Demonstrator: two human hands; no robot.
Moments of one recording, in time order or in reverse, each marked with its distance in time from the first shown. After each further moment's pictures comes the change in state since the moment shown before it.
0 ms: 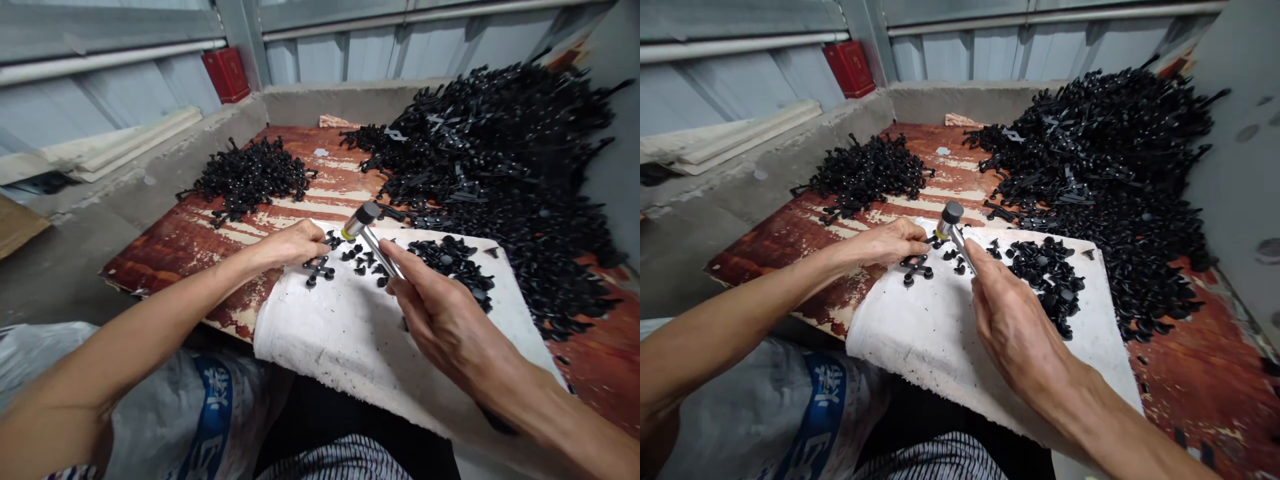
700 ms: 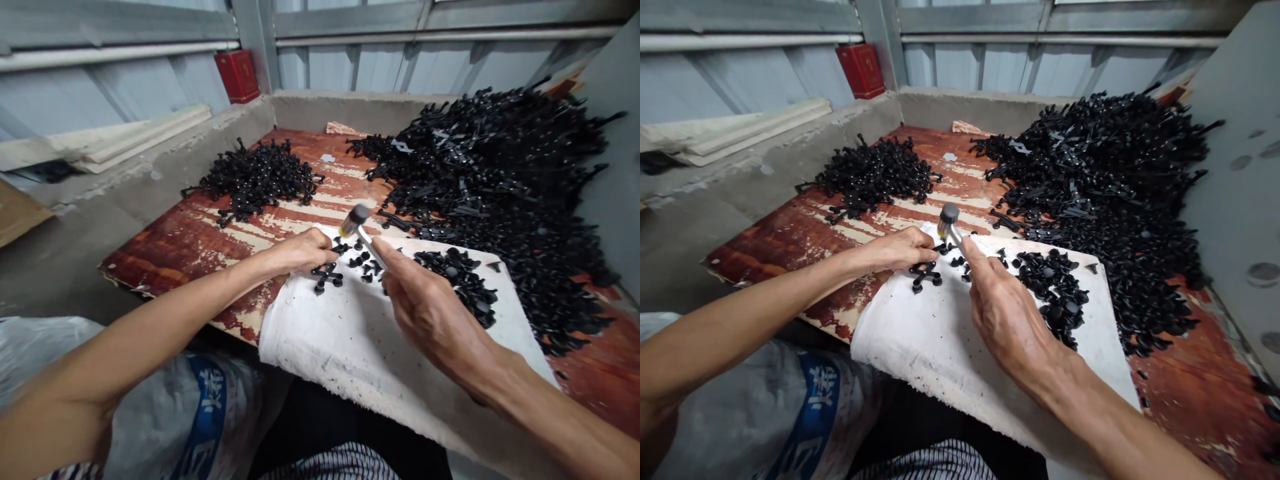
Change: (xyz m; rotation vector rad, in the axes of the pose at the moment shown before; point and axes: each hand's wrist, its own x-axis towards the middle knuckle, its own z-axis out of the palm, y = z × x) left_hand -0.002 -0.003 0.005 -0.042 0.025 -0.014; right_hand 0.024 0.010 0.021 -0.221 -0.029 -0.119
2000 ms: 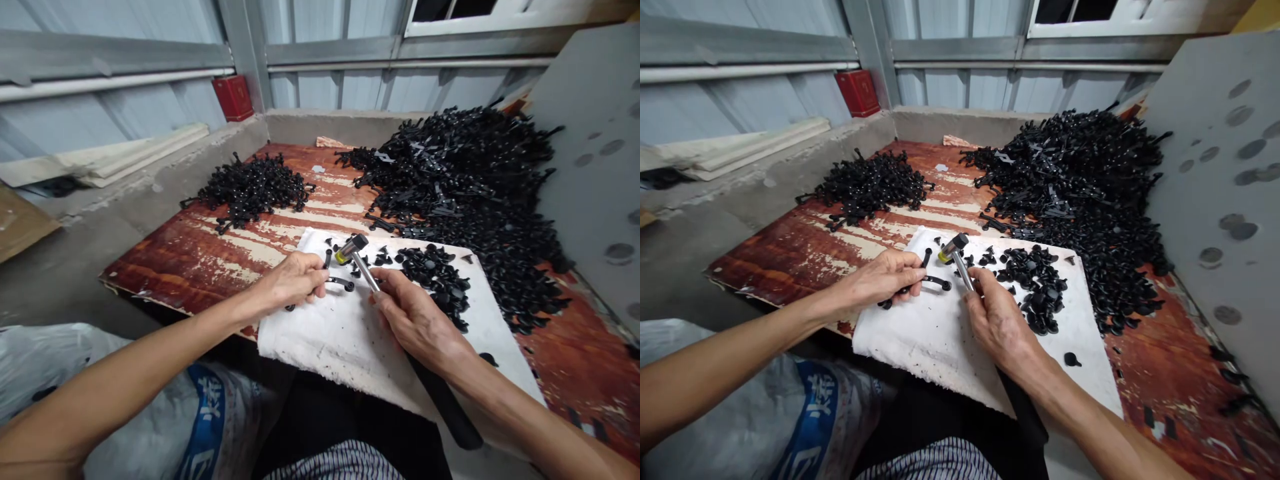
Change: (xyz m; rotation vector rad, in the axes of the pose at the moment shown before) left_hand -0.058 0.003 0.026 -0.318 0.005 -0.002; right_hand -0.023 -0.023 -0.009 0.603 -0.106 0.533
